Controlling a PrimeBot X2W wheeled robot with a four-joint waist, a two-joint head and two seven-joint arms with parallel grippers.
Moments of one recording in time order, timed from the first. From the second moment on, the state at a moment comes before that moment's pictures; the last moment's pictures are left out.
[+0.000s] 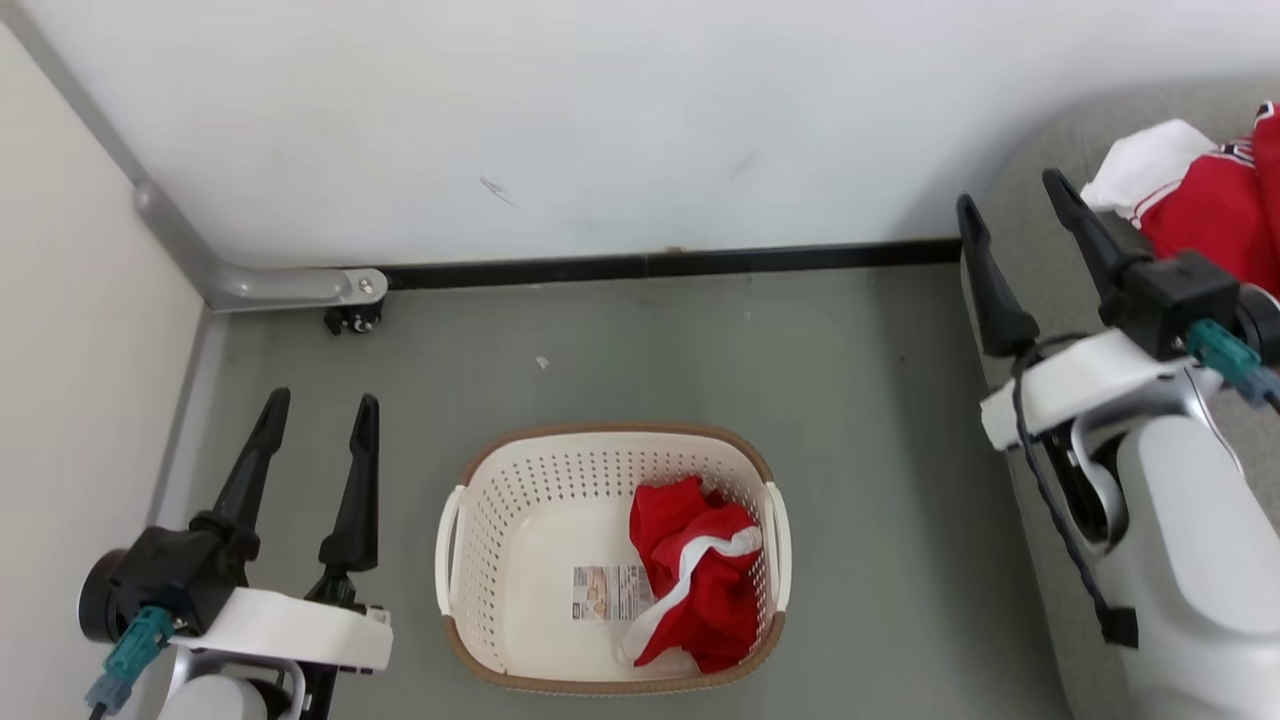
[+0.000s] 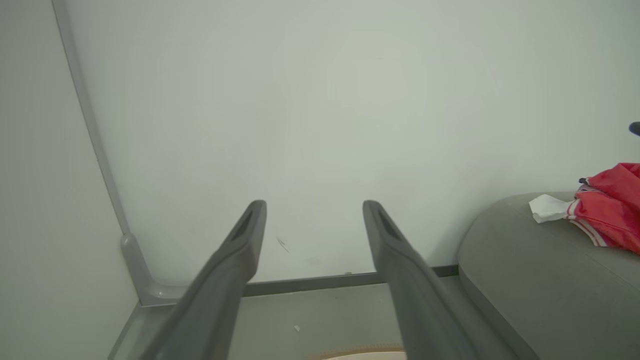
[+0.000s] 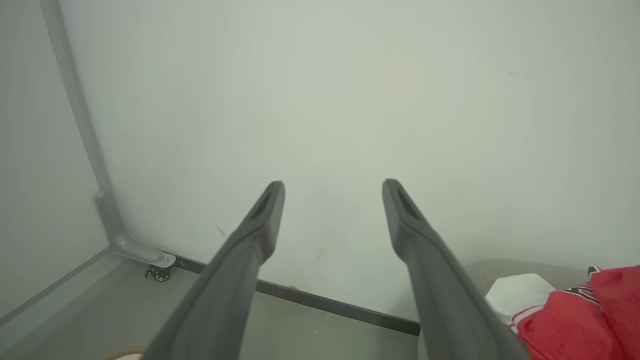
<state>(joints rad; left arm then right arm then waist) -0.13 0.16 -0.16 -0.04 -0.39 0.05 -0.23 -0.50 -0.08 0.02 0.29 -0.05 0.12 -0.25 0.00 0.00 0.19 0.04</state>
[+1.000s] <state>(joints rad) -0.05 0.16 -0.17 0.10 -0.36 0.03 -0.25 -0.16 -0.05 -0.05 0.11 -0.06 0.12 -0.25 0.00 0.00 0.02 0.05</state>
